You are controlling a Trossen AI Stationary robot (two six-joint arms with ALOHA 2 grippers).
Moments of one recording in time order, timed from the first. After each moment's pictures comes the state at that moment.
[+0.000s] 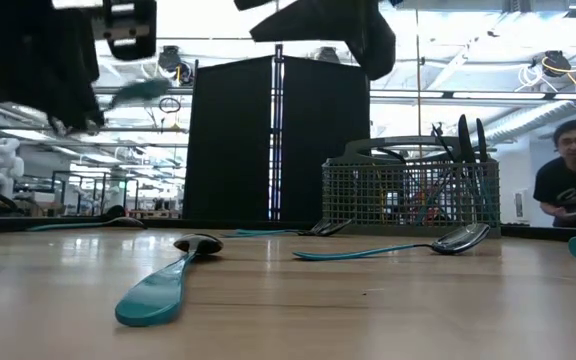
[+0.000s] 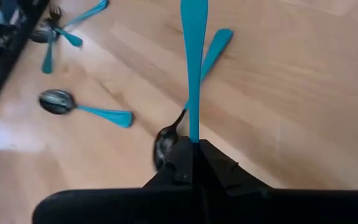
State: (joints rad) left arm -0.59 1.38 0.69 -0.09 -0.20 0.57; right arm 0.49 1.82 1.21 0.12 0.57 0.65
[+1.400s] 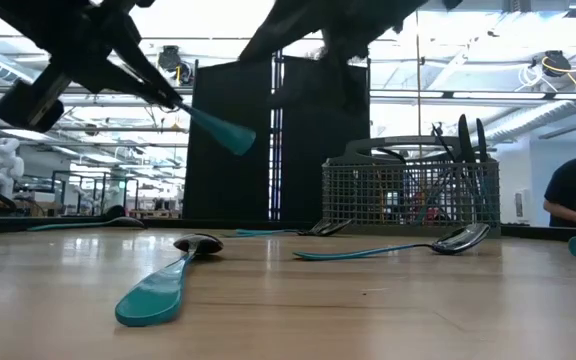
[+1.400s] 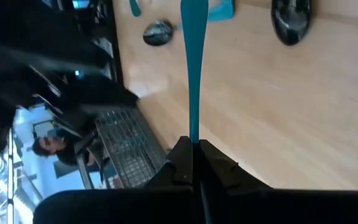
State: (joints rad) left arm -0.57 1.31 0.68 -0.12 -0.70 1.14; right arm 0.23 1.76 1.20 -0.04 0.18 0.70
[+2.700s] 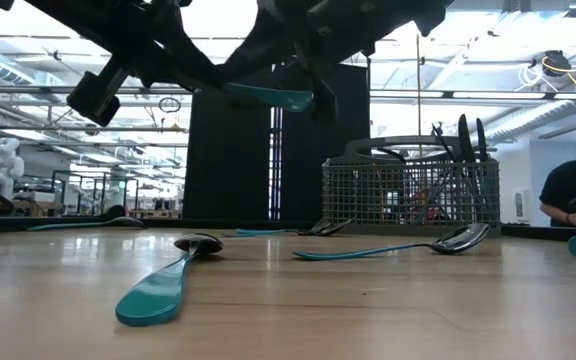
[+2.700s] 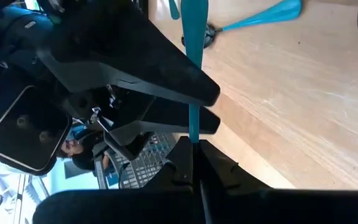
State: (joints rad) left arm -0.41 1.32 0.68 0.10 -0.55 1.29; right arm 0.19 1.83 1.20 0.12 0.15 0.59
